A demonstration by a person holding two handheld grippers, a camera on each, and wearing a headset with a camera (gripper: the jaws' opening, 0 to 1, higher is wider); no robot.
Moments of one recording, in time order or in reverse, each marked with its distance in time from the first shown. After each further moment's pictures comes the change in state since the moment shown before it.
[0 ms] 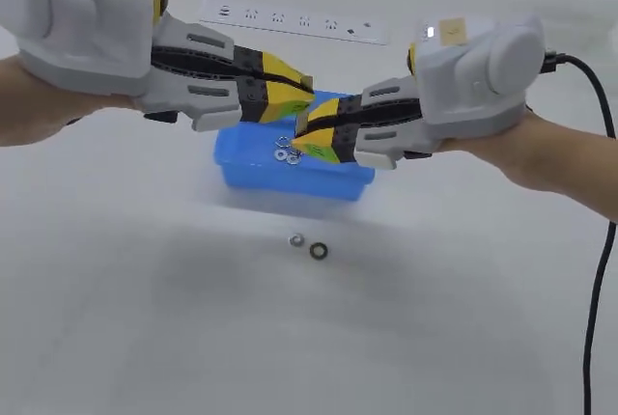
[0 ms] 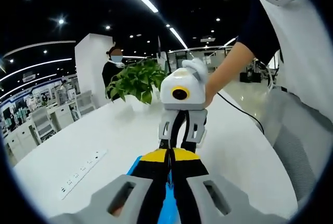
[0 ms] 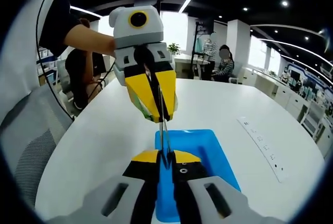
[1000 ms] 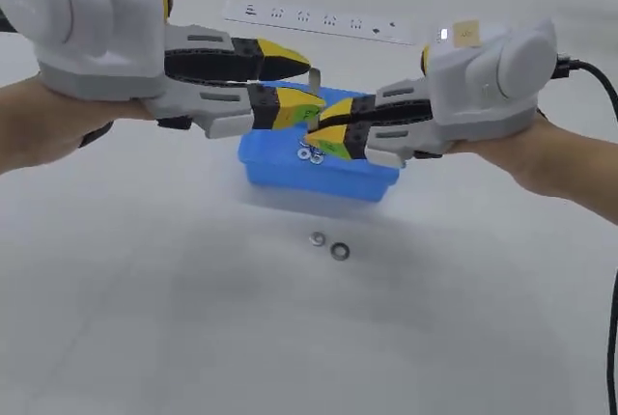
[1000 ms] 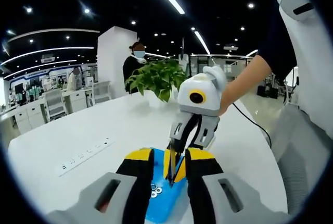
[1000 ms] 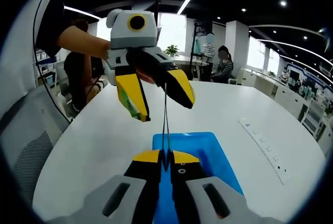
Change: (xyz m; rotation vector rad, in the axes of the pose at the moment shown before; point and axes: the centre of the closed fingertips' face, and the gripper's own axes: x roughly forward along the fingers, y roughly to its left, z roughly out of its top) left arm -0.015 0.012 -0.008 -0.156 -0.018 0.135; right arm 0.014 -0.004 0.001 0.010 -0.024 0.006
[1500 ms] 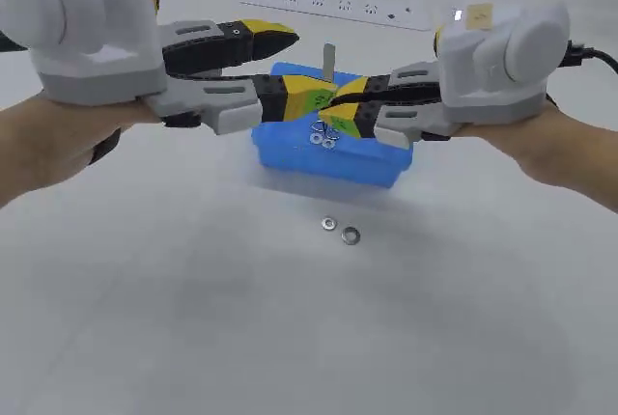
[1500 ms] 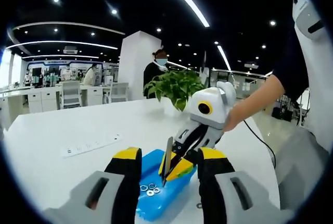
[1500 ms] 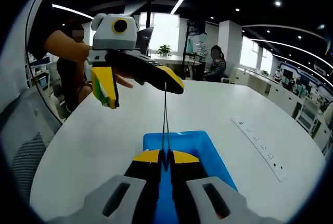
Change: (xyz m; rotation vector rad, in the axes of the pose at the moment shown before) left arm -0.008 0.012 0.001 -0.133 -0.086 0.139; right arm 0.001 -0.008 0.001 0.015 -0.001 -0.066
